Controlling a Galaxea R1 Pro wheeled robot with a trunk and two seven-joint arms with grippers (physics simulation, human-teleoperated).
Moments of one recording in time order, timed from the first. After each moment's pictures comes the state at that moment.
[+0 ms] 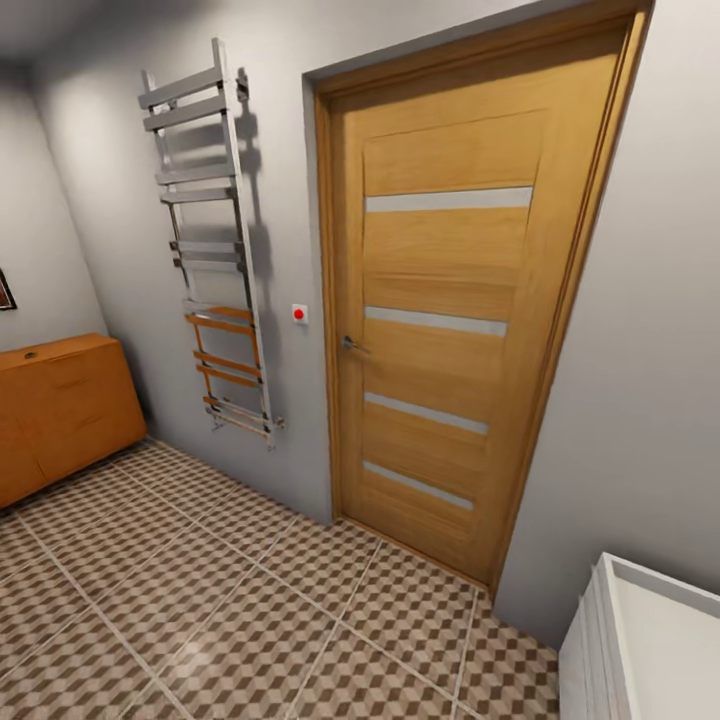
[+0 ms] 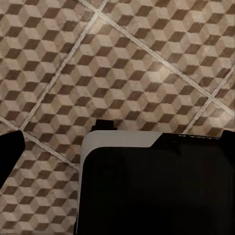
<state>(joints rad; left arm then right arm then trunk) -0.21 0.00 -0.16 -0.02 0.26 -0.11 0.00 -0.26 0.08 0.07 0.03 0.05 -0.03 -0.21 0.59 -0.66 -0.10</state>
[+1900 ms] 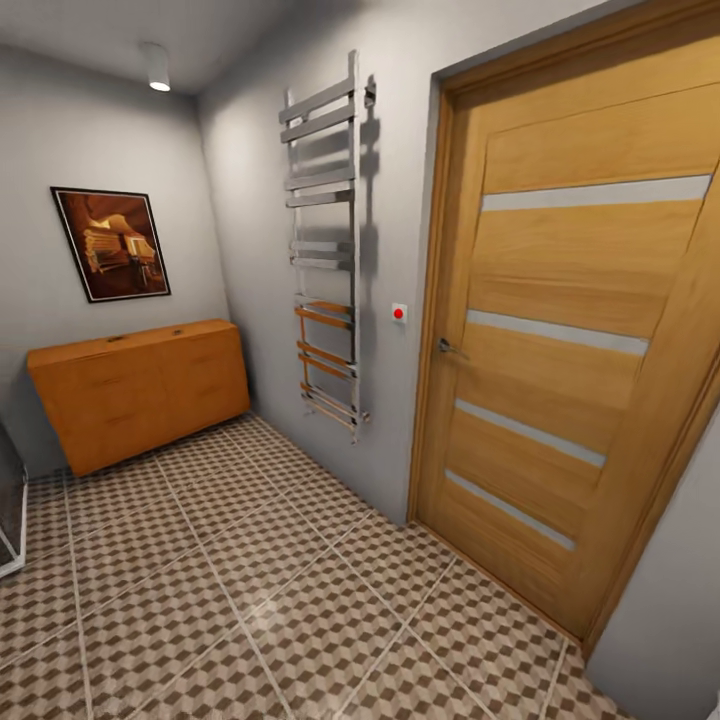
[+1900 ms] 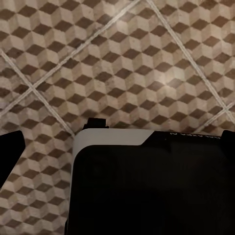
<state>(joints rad) -0.21 -0.02 -0.16 -0.01 0.27 -0.11 0.00 -0.26 0.08 0.07 0.03 0.05 -0.04 -0.20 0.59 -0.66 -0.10</state>
